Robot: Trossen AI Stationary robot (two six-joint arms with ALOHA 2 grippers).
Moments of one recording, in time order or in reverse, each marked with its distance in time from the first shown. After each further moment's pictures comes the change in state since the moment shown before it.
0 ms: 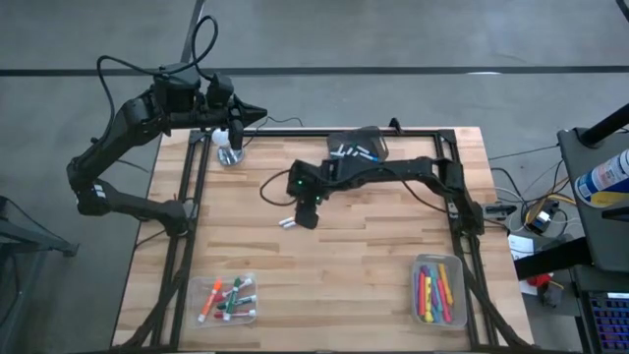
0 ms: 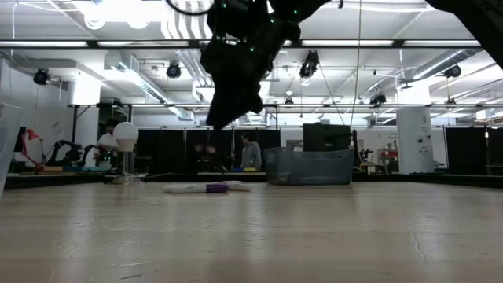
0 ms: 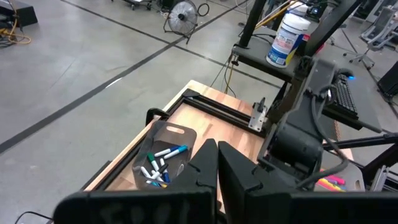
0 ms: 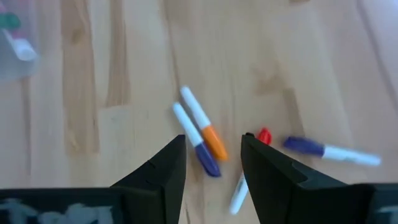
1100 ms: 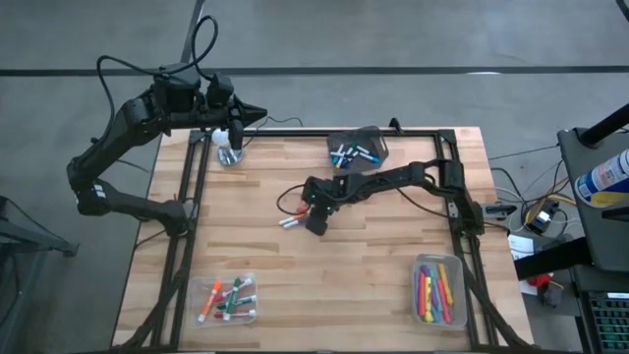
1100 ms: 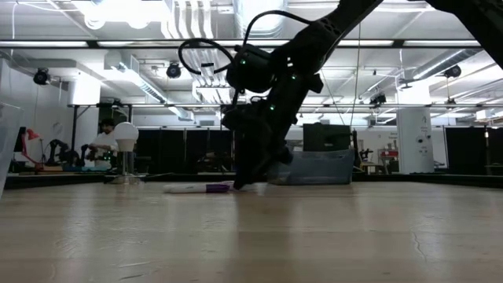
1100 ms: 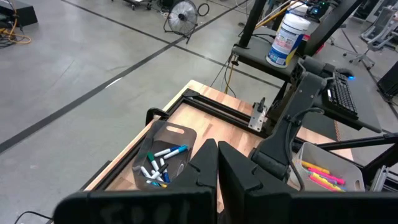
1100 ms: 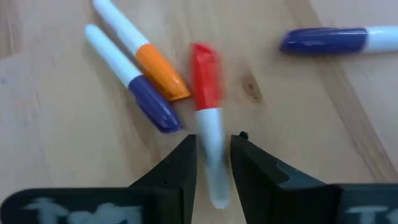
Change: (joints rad) left arm 0.000 0.000 0.000 0.000 0.000 -0.001; right arm -0.012 0.001 -0.400 0.330 0.043 0.180
